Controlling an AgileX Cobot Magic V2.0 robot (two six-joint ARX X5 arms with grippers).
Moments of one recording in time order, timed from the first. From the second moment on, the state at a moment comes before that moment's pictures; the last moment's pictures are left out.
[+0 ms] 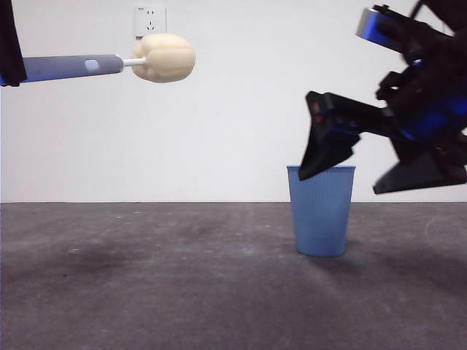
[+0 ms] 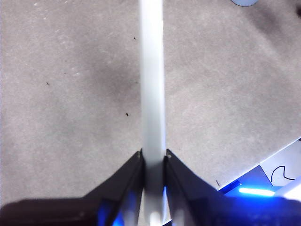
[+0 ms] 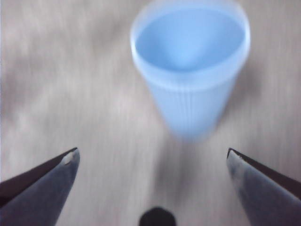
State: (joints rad) left arm -0.60 0.96 0.99 -0.98 -0.07 -0.14; right arm 0.61 1.21 0.47 0.21 0.12 0.19
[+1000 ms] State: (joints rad) left arm -0.60 0.96 0.99 -1.02 -0.08 -0.17; right arm 0.44 1.71 0.47 0.91 0.00 0.04
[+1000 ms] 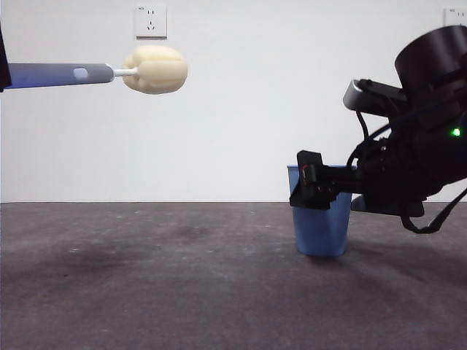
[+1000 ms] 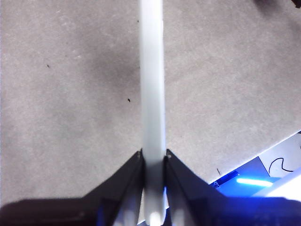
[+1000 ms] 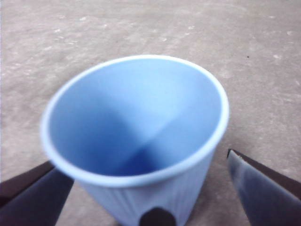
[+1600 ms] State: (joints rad) left arm -0.60 0.96 0.99 -1.02 -0.08 -0.18; right arm 0.44 1.78 0.48 1.02 -0.03 0.03
